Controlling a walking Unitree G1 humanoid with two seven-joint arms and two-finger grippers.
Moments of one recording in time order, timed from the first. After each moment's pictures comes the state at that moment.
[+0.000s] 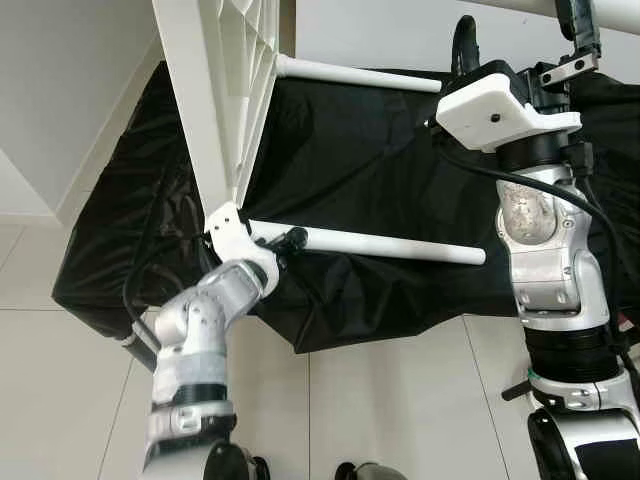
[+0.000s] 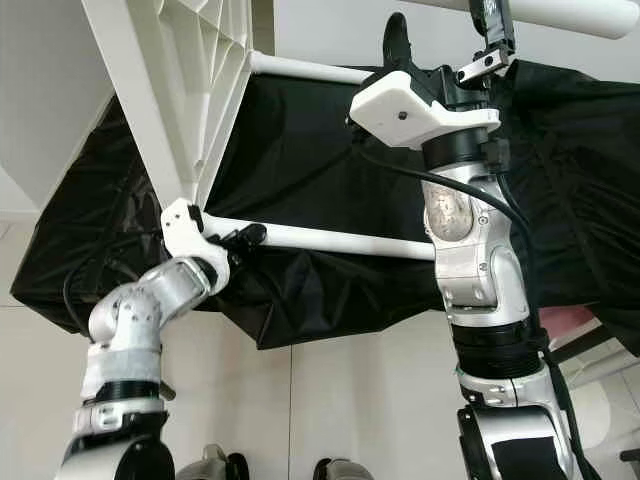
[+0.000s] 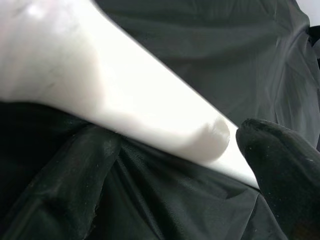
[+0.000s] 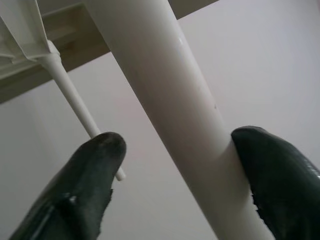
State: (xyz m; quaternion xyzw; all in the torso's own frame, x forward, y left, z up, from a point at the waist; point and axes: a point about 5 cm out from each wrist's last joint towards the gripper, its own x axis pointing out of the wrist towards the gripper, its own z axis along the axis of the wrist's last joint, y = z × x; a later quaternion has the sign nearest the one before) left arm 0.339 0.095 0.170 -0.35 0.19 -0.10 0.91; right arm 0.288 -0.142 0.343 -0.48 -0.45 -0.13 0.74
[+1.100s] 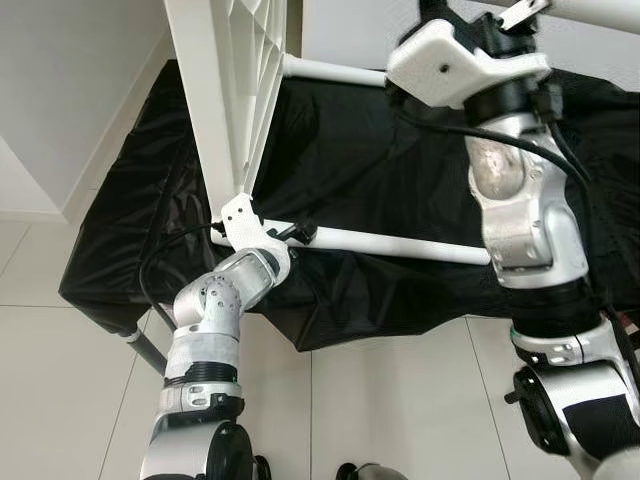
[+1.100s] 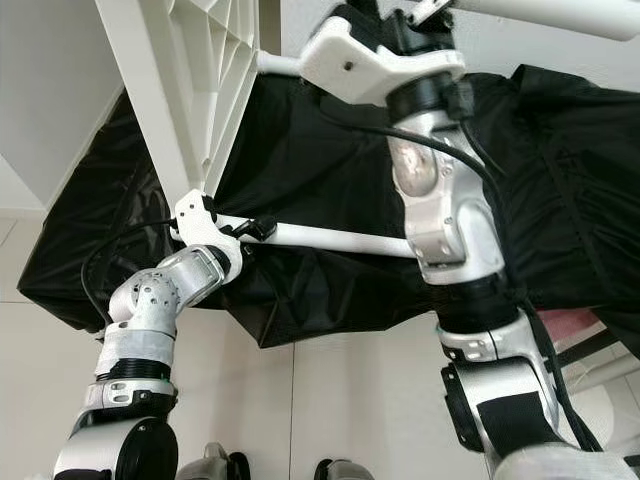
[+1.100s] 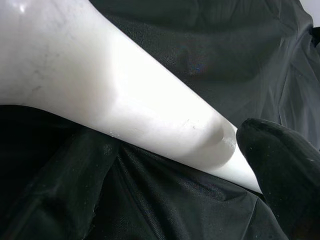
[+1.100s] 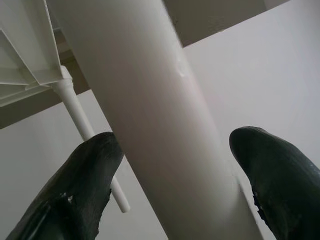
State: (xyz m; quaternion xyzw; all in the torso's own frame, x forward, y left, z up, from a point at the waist) left arm 0.349 0.083 0.168 -0.35 0.20 -0.11 0.91; right arm 0.310 -0.103 0.374 -0.50 -0.45 -0.11 0.73
